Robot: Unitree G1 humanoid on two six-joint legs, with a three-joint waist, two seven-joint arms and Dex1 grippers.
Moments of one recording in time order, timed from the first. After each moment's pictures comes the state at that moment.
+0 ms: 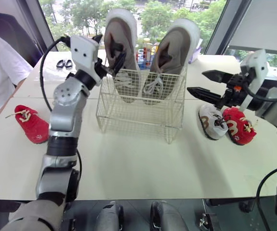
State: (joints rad) left arm -0.82 0.37 0.08 0.03 -0.24 0.19 -0.47; right arm -0.63 -0.86 -0.24 -0.21 0.71 0.80 0.73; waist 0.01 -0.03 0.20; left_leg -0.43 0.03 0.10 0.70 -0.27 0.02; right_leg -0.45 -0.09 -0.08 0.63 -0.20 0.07
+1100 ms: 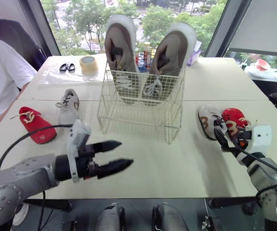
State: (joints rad) left arm -0.07 0.75 0.31 -0.75 -1.38 1.06 -0.48; right arm 0.03 -0.47 -0.43 -0.35 0.43 0.55 0.26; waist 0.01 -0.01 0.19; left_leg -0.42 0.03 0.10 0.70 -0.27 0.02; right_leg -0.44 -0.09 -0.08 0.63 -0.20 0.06
